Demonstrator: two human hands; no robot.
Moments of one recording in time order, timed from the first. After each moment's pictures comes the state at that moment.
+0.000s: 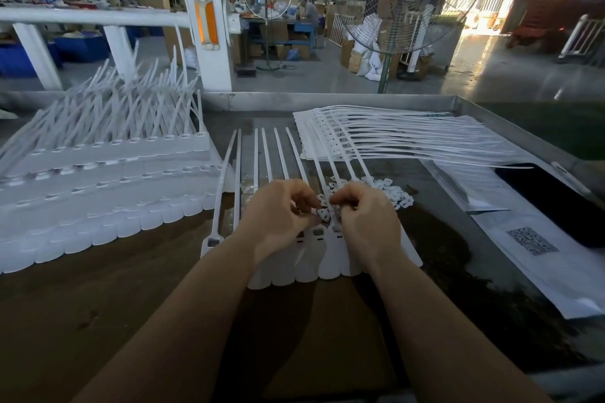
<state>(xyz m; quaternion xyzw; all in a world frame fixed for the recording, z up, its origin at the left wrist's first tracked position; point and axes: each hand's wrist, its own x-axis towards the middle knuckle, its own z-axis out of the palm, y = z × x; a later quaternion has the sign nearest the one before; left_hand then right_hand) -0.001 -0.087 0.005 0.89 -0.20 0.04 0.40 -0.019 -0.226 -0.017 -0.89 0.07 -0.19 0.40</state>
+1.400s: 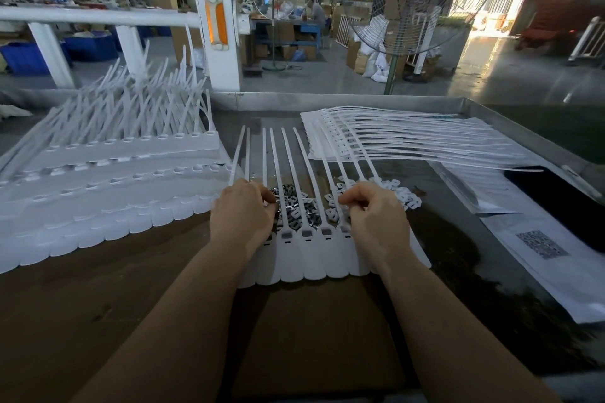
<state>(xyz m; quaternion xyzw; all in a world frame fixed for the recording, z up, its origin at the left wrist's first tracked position) 0.017 -0.053 -0.015 0.95 -0.02 0.13 0.27 -0.017 -0.226 -0.022 -0.88 0.07 -0.21 0.42</state>
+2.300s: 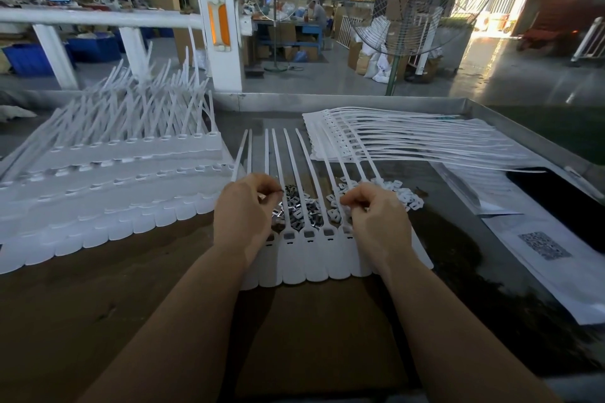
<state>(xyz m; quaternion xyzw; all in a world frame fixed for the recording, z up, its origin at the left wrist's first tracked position) 0.011 -0.055 -0.014 0.89 -0.05 0.20 0.41 -0.015 -0.227 -0.023 -0.89 0.06 -0.22 0.40</state>
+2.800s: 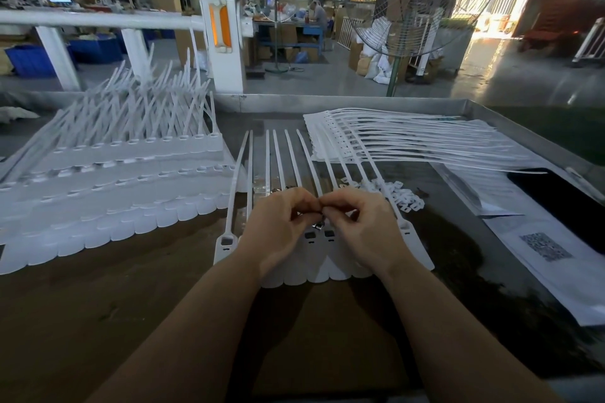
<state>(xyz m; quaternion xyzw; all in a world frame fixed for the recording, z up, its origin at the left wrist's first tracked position) -0.003 -0.073 -0.012 0.86 -0.23 0.09 0.45 -0.024 -0.220 -0.014 -0.85 -0.12 -0.19 0.47</state>
